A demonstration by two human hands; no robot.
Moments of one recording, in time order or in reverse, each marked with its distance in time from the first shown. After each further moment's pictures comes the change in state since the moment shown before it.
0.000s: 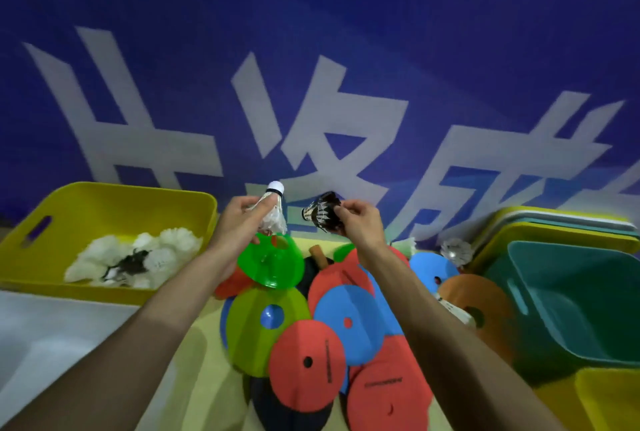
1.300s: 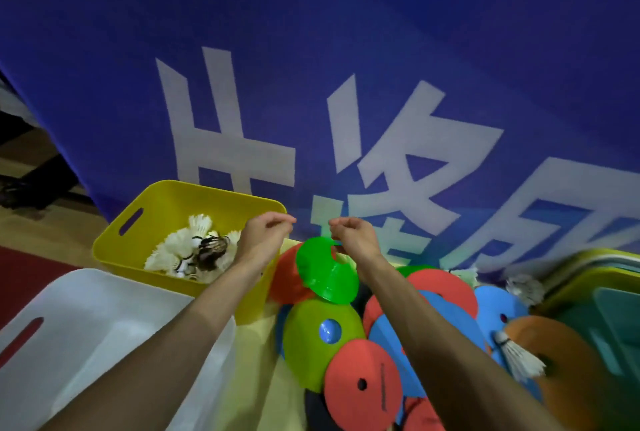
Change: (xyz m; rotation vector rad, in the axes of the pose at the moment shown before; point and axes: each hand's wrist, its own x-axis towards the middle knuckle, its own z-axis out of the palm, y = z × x) left_hand 0.020 -0.022 -0.077 0.148 0.136 0.007; right_hand -0.025 -0.011 0.111 -0.033 -0.189 0.062
